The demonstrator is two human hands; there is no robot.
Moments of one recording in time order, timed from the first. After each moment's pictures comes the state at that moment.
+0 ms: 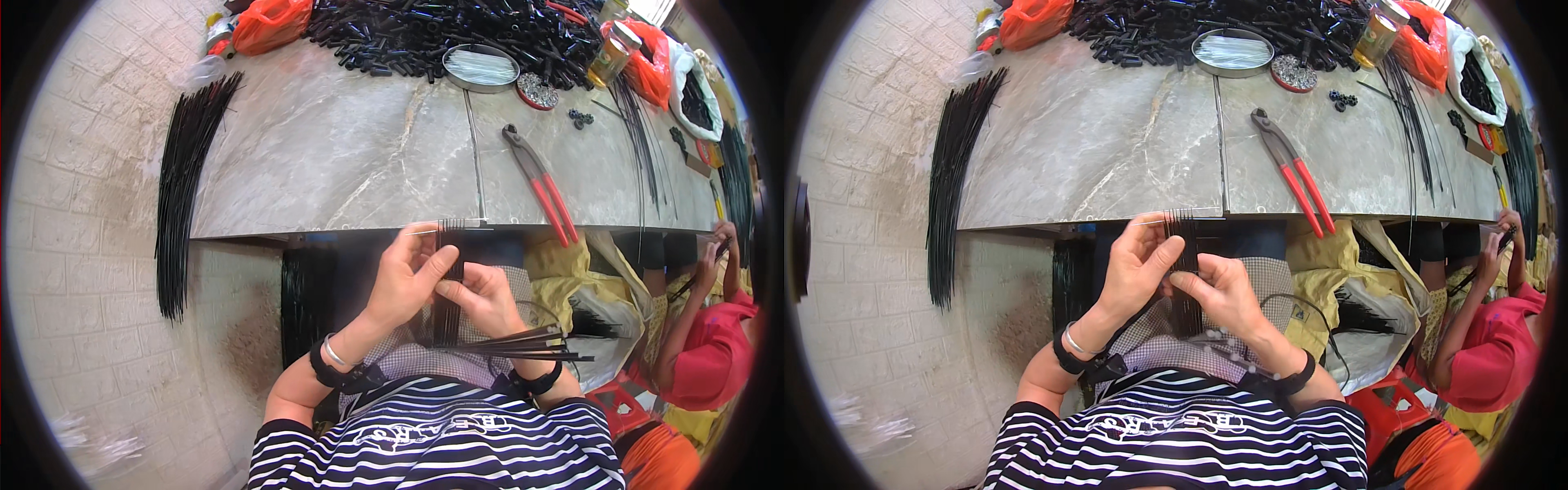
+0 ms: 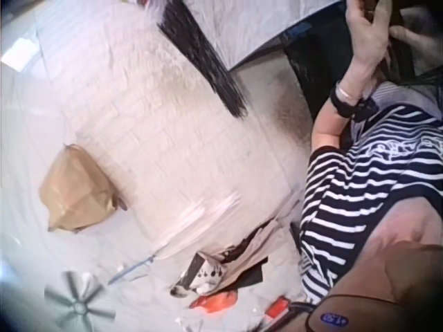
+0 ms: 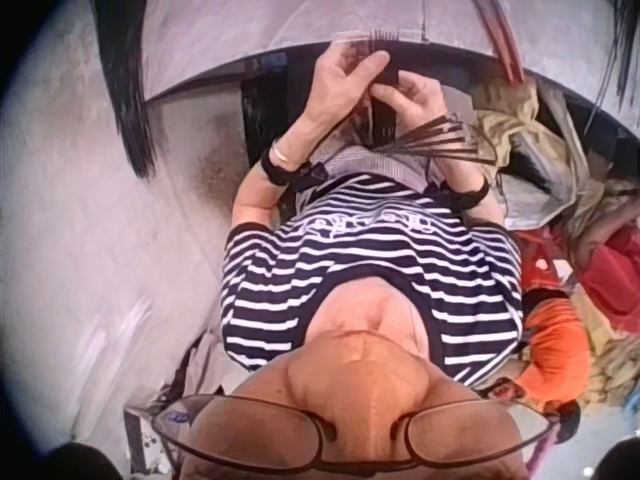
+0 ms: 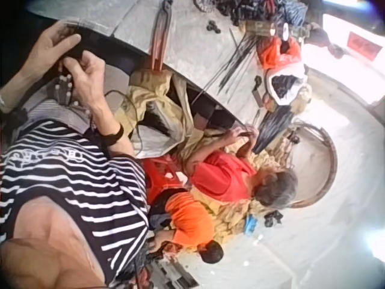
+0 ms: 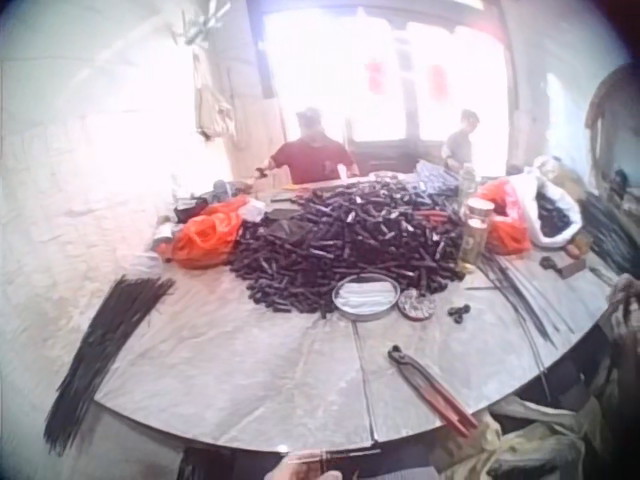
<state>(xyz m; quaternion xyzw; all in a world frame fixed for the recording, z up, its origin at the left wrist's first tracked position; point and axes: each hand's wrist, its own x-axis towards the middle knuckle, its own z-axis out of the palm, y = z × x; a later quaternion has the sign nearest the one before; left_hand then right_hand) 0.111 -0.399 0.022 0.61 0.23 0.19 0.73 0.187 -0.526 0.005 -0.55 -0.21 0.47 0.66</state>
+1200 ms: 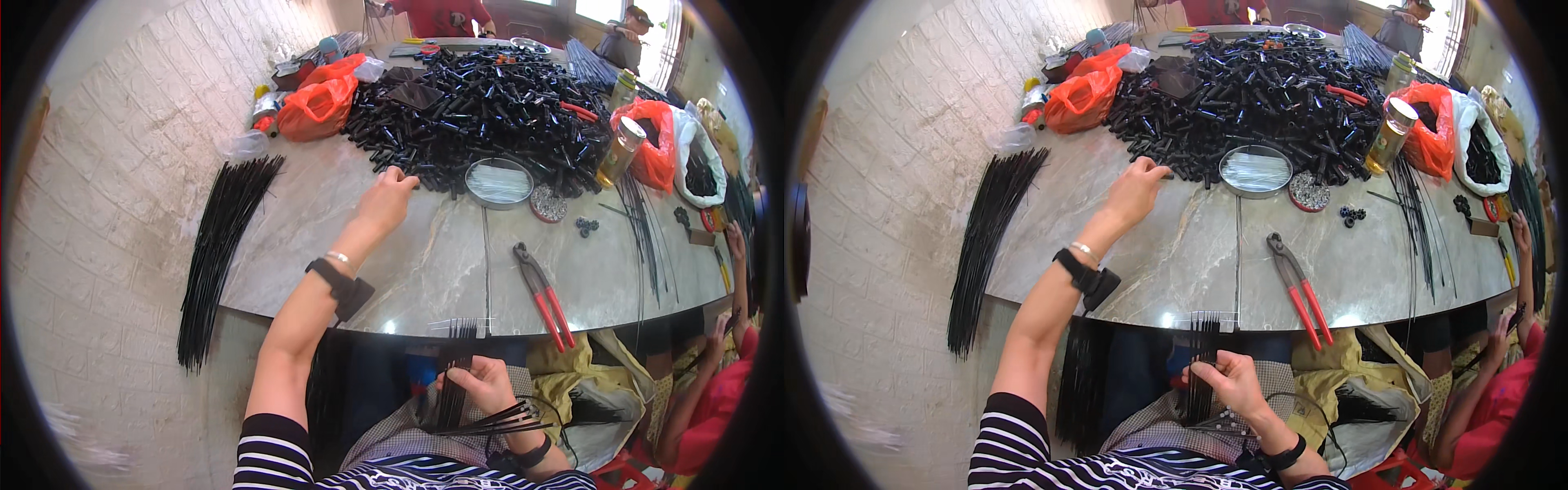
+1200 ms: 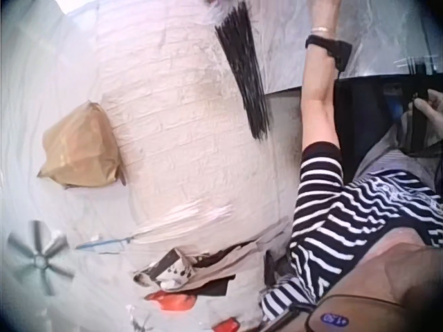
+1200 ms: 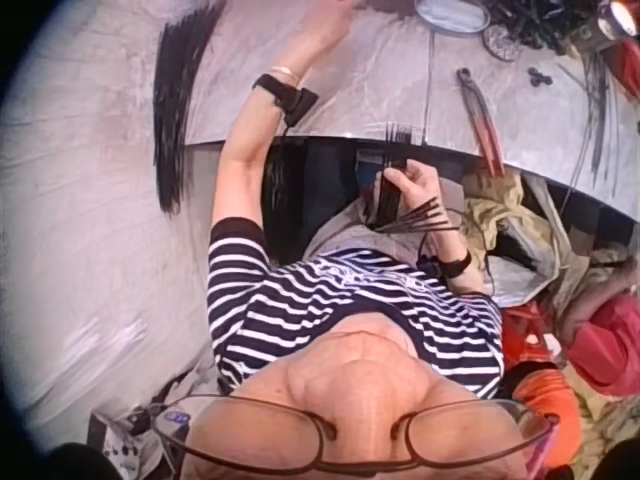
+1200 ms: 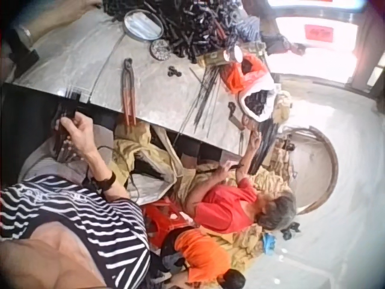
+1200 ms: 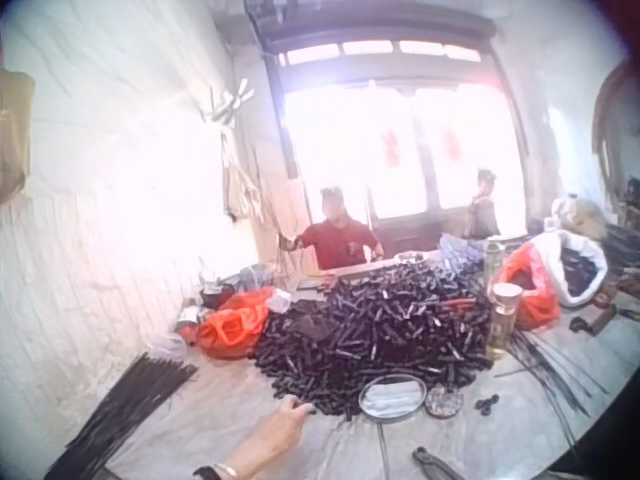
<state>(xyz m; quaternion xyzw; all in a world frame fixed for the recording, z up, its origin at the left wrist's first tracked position) 0.270 -0.177 0.028 0.96 0.14 0.21 0.10 0.209 -0.519 -0.019 -0.51 -0.16 0.50 0.68</state>
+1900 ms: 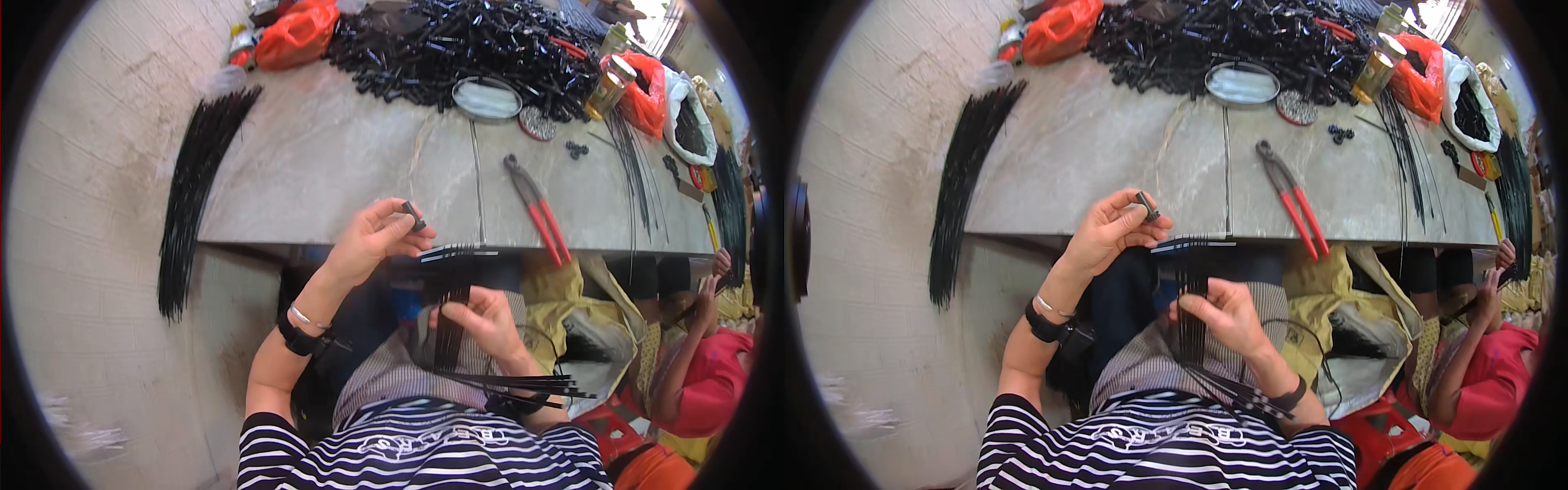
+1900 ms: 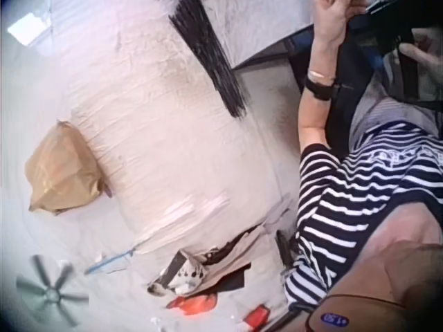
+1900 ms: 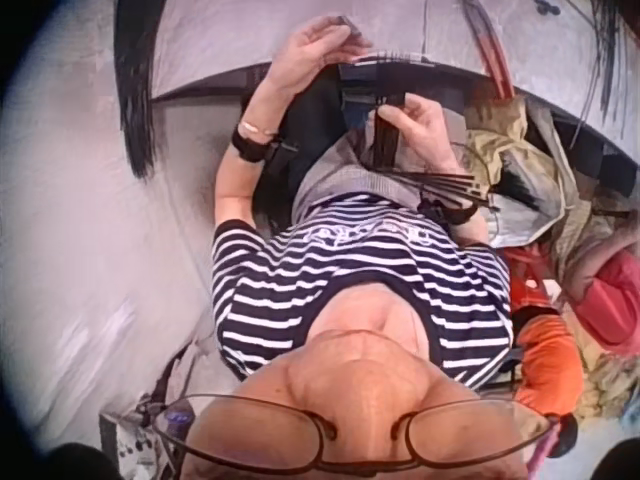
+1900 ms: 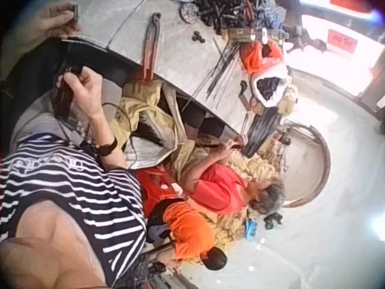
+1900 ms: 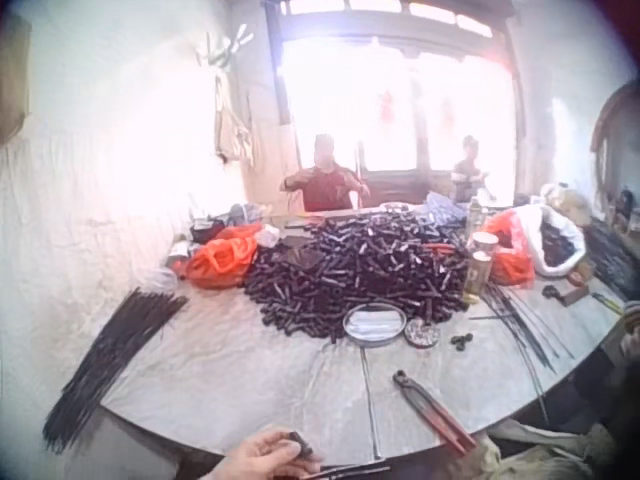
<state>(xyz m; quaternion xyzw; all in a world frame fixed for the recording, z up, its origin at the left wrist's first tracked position) 0.122 -0.303 0.032 0.55 0.14 0.05 0.82 0.190 -0.530 0.007 -0.50 -0.21 0.49 0.68</state>
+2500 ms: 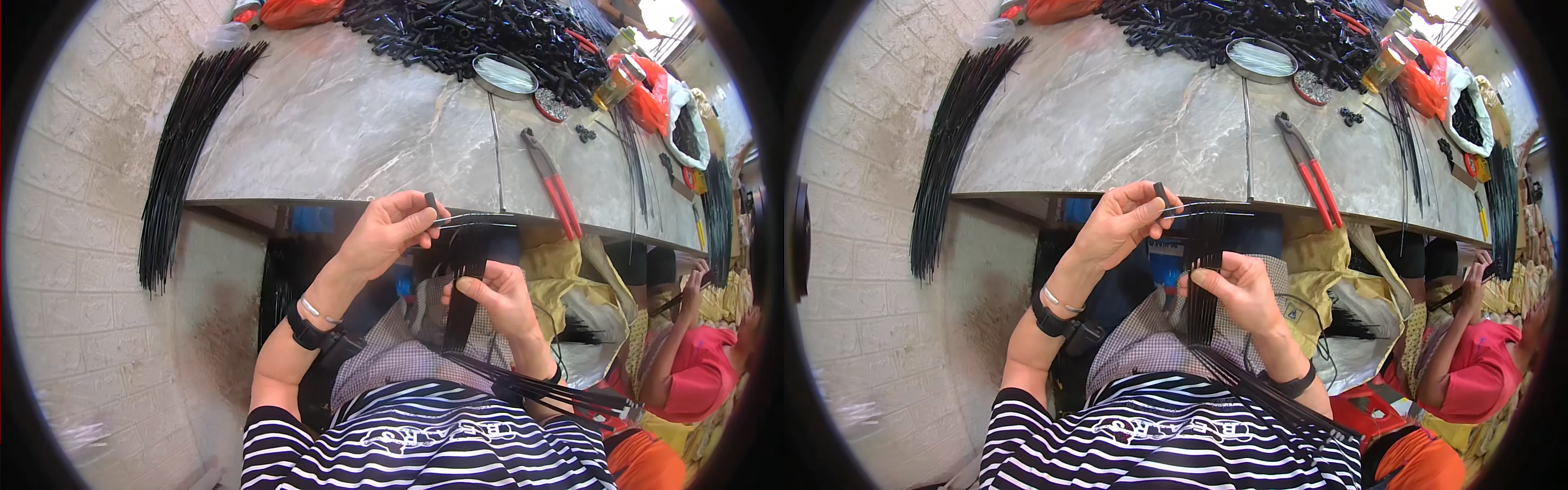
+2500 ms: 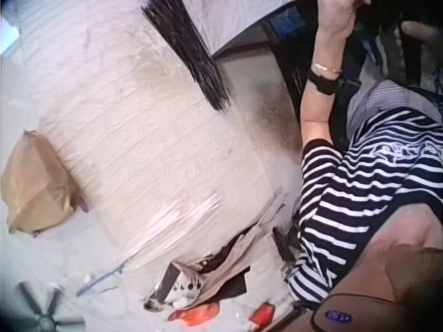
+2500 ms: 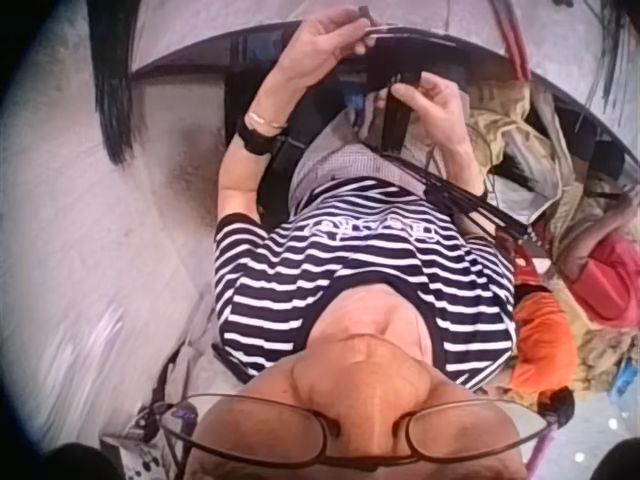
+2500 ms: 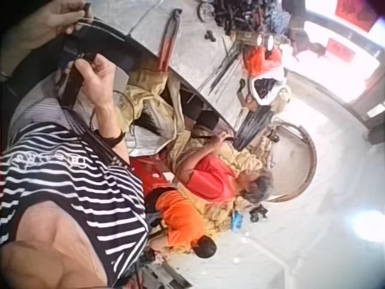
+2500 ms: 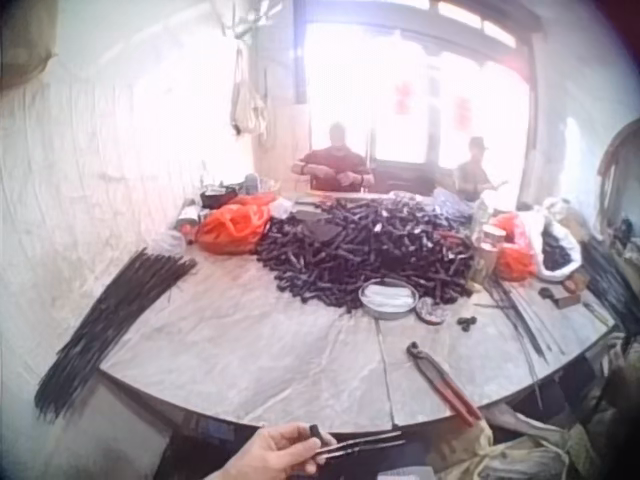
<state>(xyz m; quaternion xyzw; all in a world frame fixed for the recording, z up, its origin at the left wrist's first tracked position) 0.083 -0.322 -0.002 0.47 0.06 0.07 0.88 0.165 -0.535 0.012 -0.53 -0.21 0.49 0.66</state>
